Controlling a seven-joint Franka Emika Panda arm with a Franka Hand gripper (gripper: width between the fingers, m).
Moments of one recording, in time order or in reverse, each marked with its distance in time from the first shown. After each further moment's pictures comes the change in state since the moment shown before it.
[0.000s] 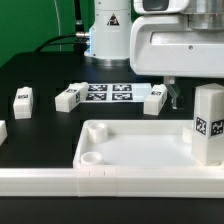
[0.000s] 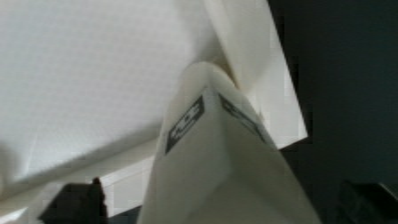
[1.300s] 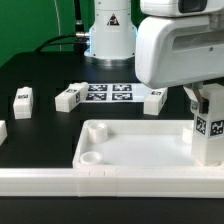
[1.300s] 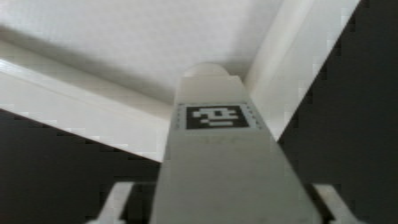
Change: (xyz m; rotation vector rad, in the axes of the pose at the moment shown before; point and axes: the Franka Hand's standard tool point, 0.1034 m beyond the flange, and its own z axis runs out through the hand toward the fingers) arm -0.003 -0.002 0.000 -0.013 0.000 -0.749
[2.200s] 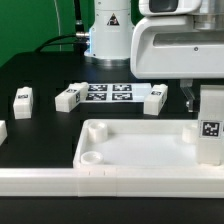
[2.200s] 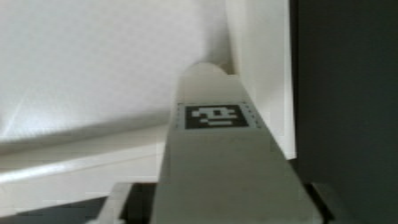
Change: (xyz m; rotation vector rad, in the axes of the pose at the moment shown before) arm -0.001 0.002 0.001 -0.001 0.011 0.619
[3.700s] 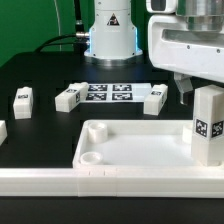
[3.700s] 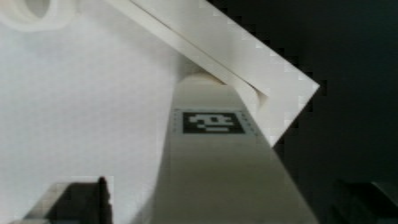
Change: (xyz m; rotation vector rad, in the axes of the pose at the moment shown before) arm -0.001 0.000 0.000 0.010 -0.011 0.673
